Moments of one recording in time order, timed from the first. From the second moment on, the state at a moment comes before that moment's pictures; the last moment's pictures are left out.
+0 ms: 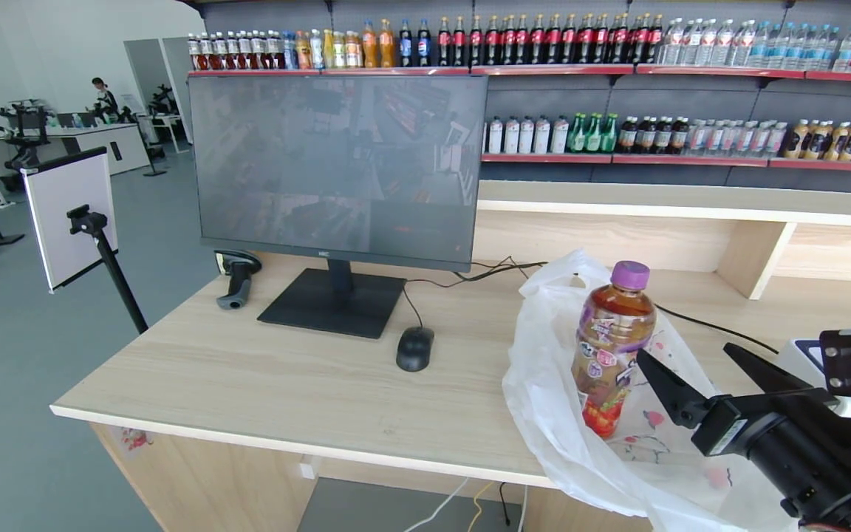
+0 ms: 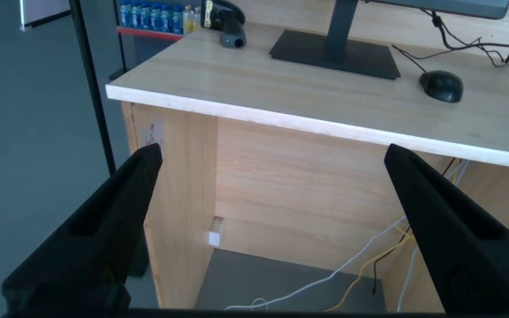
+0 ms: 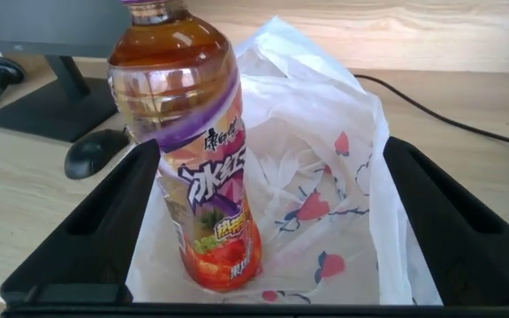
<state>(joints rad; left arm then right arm) 0.00 0.00 0.00 0.00 0.00 -0.02 0.56 1.56 -0.02 -1.57 -0.41 0.06</state>
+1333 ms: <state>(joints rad) 0.00 0.00 0.00 0.00 0.00 -0.02 0.57 1.55 -0.06 -1.57 -0.41 0.05</state>
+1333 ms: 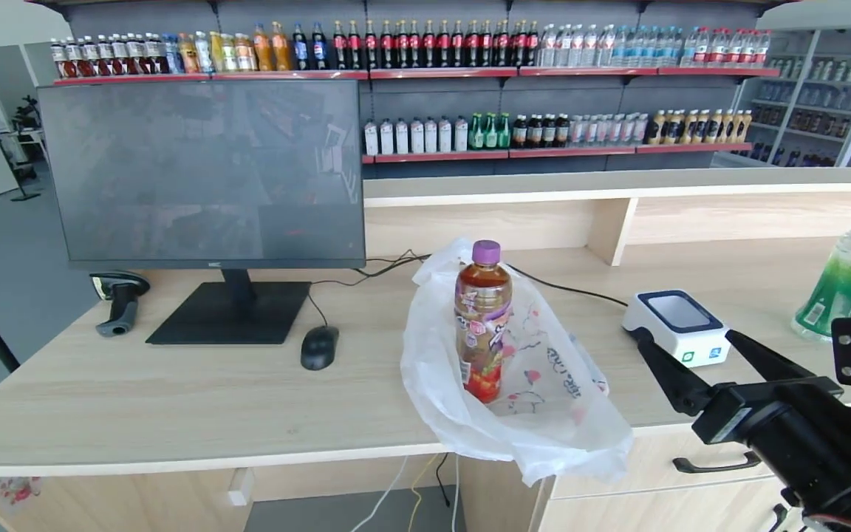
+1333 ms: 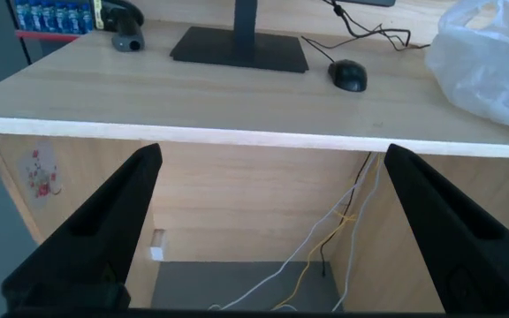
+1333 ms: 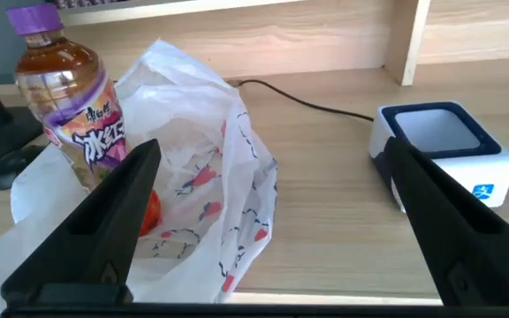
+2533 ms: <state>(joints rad) 0.00 0.00 0.00 0.00 0.00 -0.03 0.58 1.56 -0.05 -1.57 -0.41 0.02</state>
